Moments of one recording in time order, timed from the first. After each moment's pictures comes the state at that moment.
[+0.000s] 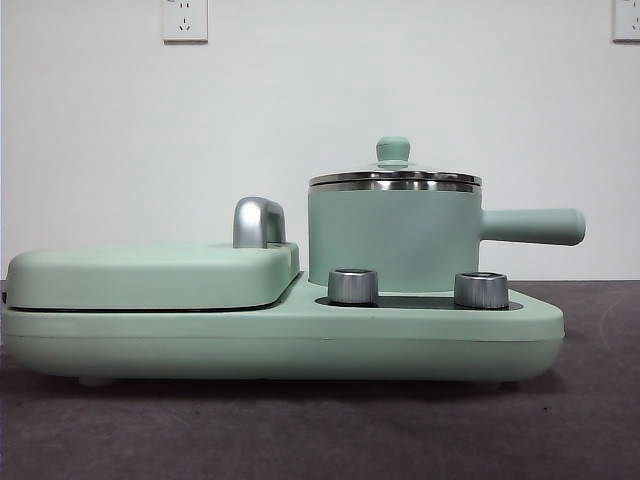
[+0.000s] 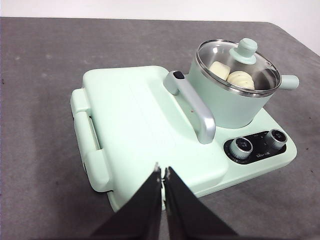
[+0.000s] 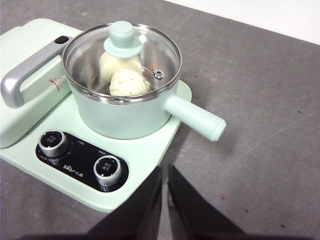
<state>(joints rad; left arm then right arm) -0.51 0.36 0.73 -0.75 0.00 -0.21 0.59 0.54 0.76 -0.69 0.16 0.06</state>
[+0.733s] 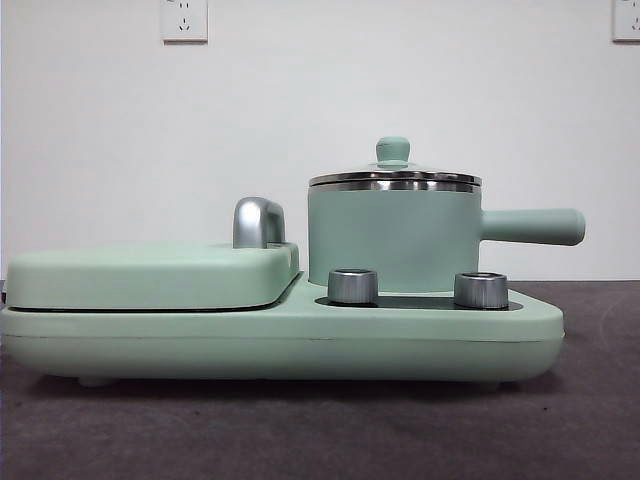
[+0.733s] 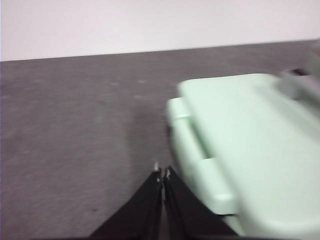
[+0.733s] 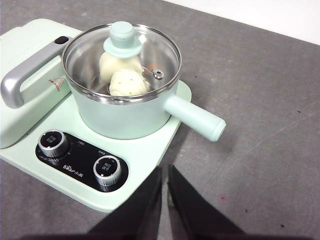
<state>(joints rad) -0.16 0.15 0.21 -0.26 0.00 0.02 0.59 0.54 0.76 -0.69 0.16 0.06</state>
